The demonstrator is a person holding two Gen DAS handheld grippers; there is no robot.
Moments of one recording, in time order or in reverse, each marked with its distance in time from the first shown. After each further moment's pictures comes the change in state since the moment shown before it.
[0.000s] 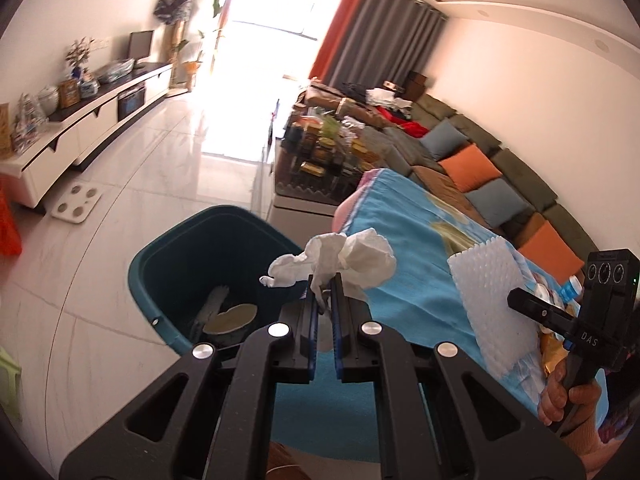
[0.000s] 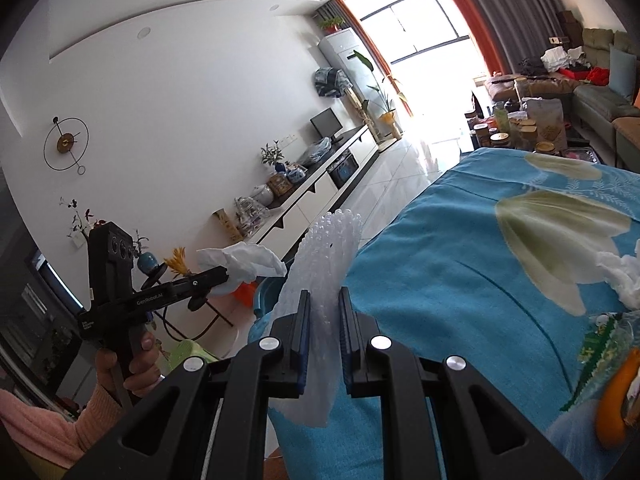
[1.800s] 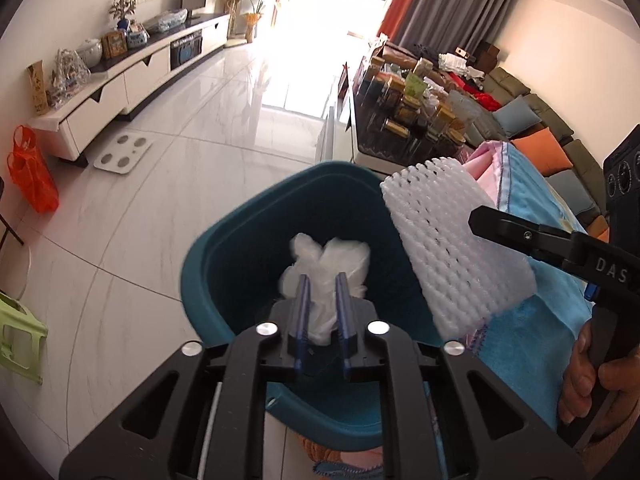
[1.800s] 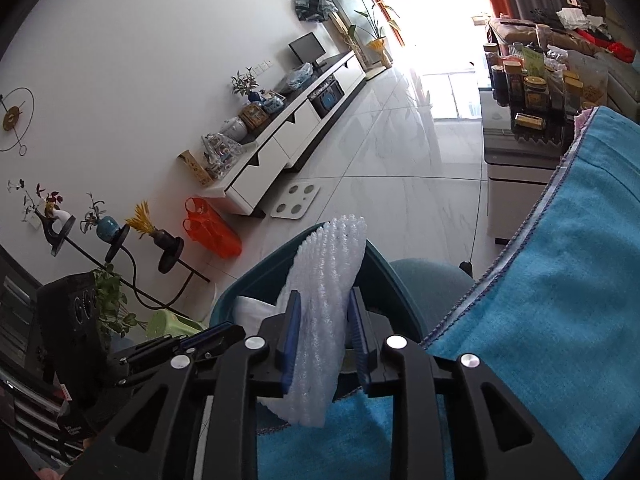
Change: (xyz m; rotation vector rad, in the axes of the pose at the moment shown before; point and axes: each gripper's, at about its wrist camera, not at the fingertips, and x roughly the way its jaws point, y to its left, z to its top) left arm 0.129 0.068 0.009 -0.102 0.172 0.204; right arm 0.217 0.036 0.045 0.030 0.289 -0.095
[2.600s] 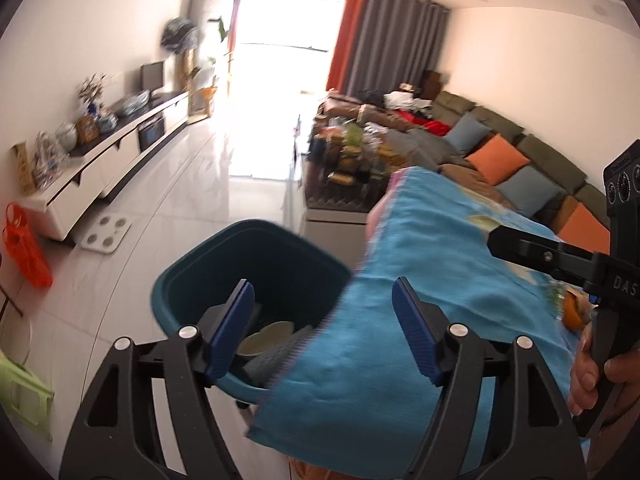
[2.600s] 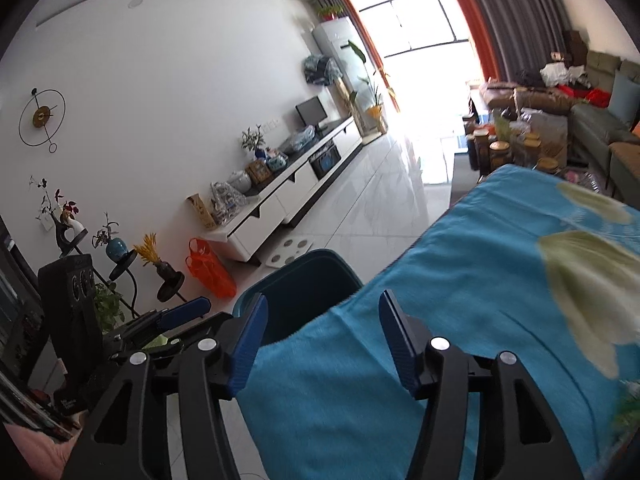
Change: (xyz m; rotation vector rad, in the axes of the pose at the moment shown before) left arm -0.095 -0.089 -0.044 0.210 -0.258 -0.083; right arm -0.158 -0.006 -0.066 -0.077 -0.265 -0.047
